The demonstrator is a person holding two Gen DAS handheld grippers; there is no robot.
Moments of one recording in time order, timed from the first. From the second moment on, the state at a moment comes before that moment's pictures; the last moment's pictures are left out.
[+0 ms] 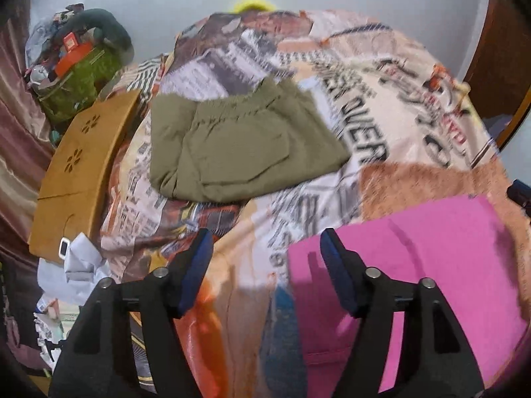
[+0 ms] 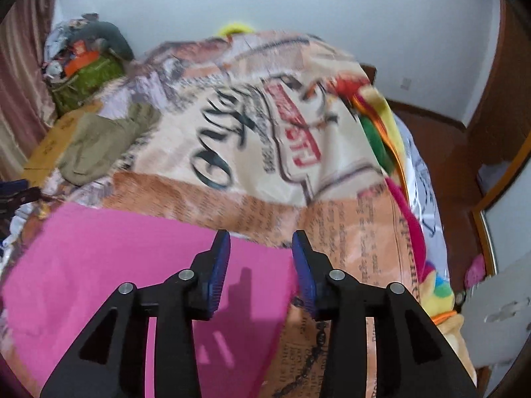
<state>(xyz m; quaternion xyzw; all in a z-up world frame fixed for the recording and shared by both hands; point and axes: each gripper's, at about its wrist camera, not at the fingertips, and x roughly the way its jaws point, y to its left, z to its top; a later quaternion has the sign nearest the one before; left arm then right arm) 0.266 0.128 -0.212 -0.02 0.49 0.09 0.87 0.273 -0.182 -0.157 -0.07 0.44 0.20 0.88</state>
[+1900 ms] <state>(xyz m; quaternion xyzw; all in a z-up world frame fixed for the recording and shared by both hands) 0.195 0.051 -0.231 -0.01 0.52 0.01 0.85 0.163 -0.145 -0.184 -0.04 0.54 0.31 0.78</state>
